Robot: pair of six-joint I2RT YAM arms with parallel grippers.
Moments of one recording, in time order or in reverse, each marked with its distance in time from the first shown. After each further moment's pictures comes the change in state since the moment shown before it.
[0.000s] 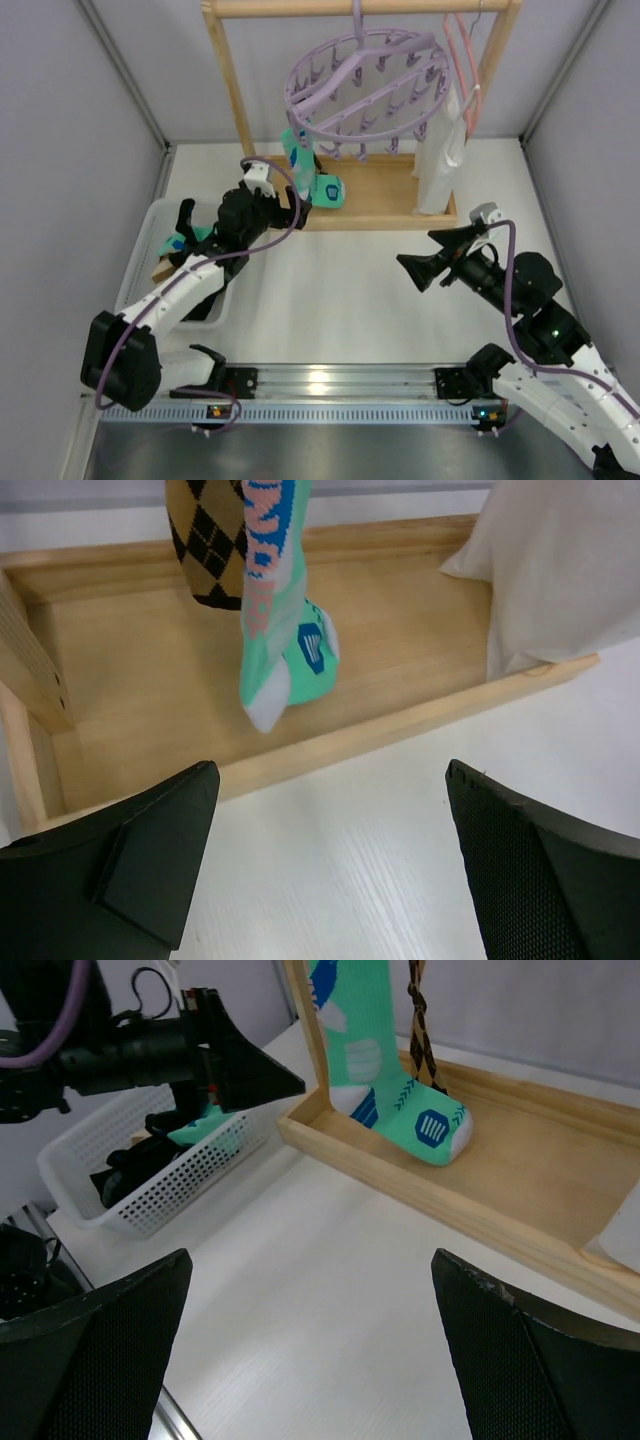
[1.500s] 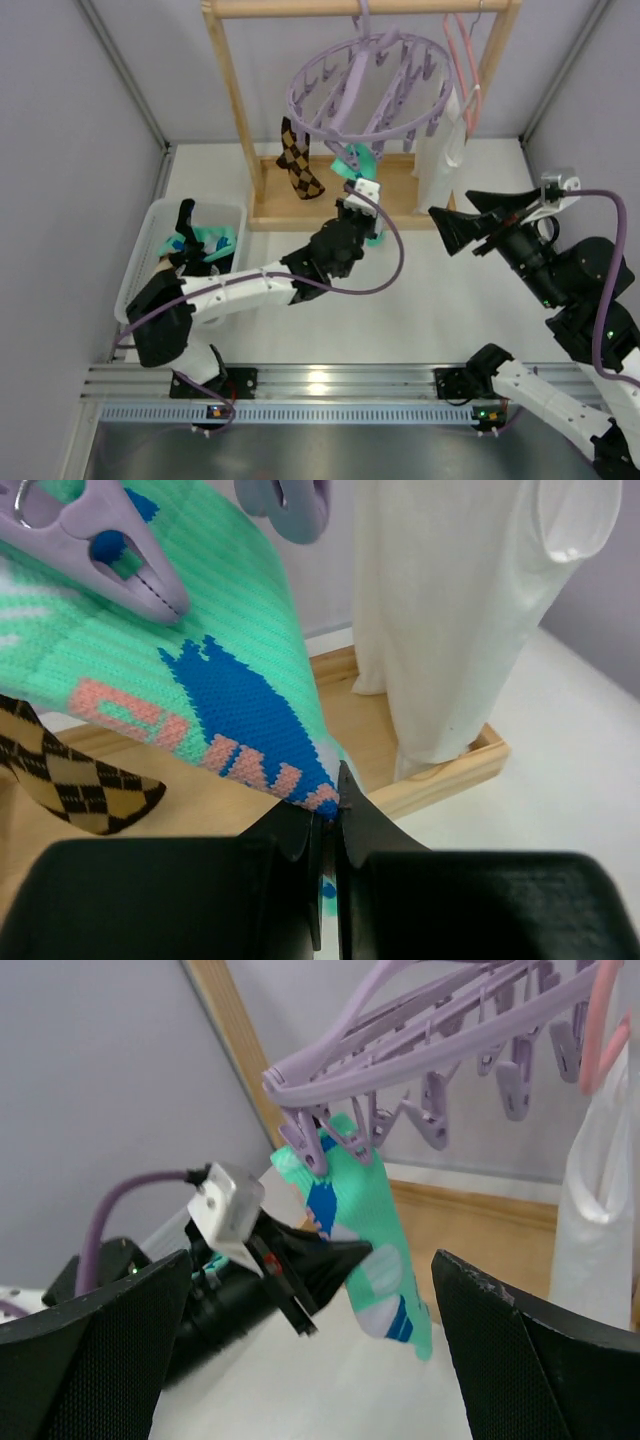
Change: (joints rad) left arm -0.616 0.312 0.235 0.380 -0.688 0.299; right arm 0.000 0.072 0.360 -0.078 0.155 0.090
